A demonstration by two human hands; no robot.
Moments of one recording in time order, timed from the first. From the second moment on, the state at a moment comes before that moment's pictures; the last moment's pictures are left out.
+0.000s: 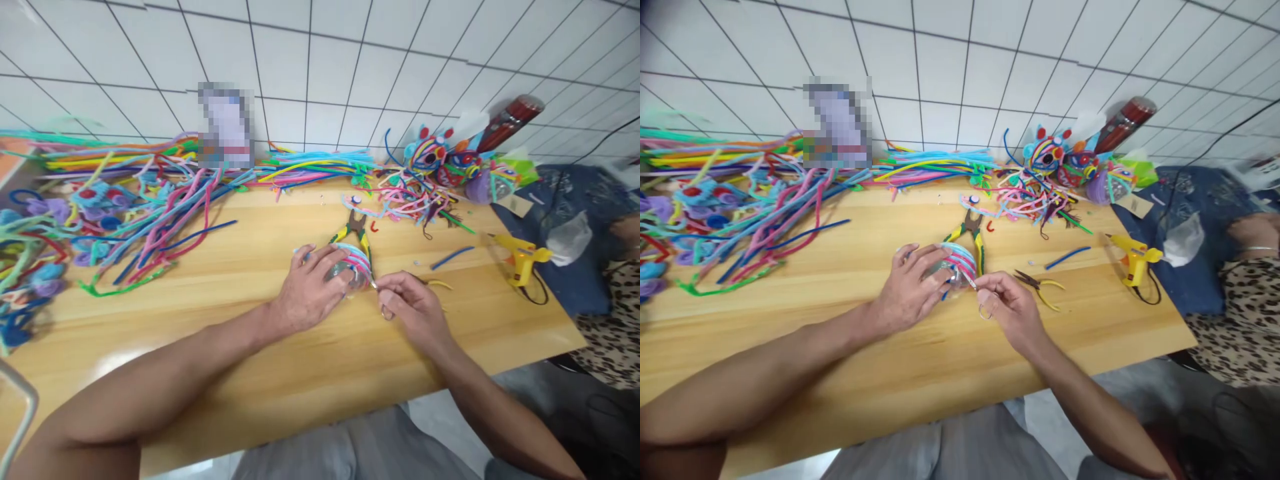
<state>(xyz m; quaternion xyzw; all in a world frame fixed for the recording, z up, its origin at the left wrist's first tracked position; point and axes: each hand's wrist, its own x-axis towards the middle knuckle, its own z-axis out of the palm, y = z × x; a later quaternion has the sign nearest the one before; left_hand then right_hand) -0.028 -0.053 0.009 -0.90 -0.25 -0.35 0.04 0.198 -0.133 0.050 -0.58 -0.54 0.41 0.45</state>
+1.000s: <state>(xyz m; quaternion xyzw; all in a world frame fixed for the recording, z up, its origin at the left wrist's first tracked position) -0.027 -0.055 0.015 -0.90 -0.26 -0.34 0.04 0.184 -0.127 0.044 -0.51 -0.76 0.02 0.40</state>
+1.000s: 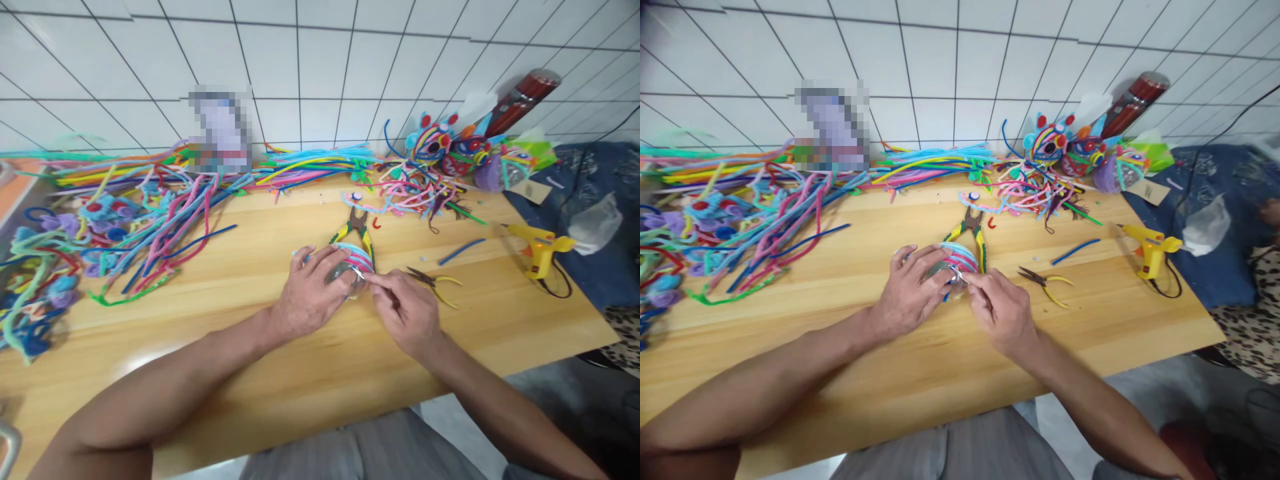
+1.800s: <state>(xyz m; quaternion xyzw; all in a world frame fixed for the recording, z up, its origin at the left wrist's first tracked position) -0.027 -0.056 0.013 -0.91 -0.26 -0.34 0.01 0.183 -0.124 0.045 -0.51 -0.77 -0.01 0.39</state>
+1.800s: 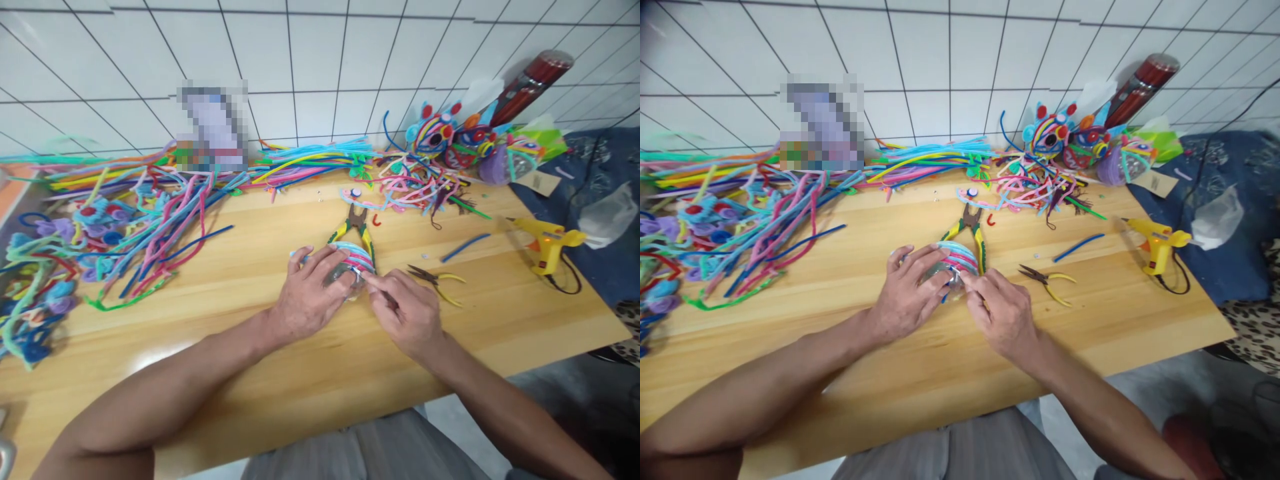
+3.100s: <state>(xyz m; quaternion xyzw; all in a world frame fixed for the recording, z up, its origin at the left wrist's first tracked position) -0.032 -0.051 0.004 -0.88 -0.25 -0.40 0.00 0.184 -0.104 0.002 -0.51 -0.74 0.18 0.40</state>
